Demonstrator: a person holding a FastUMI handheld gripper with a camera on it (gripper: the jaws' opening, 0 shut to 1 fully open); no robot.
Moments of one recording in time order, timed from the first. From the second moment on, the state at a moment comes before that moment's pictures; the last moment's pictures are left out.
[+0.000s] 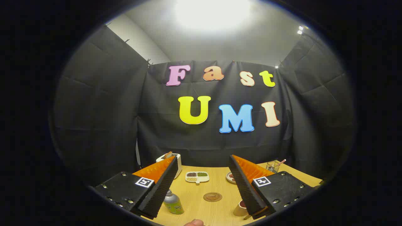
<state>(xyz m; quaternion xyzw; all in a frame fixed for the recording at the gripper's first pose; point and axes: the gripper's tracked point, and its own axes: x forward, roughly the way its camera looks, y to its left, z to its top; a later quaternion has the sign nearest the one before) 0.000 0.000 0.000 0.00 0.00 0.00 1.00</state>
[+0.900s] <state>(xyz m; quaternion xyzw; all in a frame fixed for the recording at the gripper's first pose) 0.003 0.005 0.008 0.00 -0.01 0.00 1.00</state>
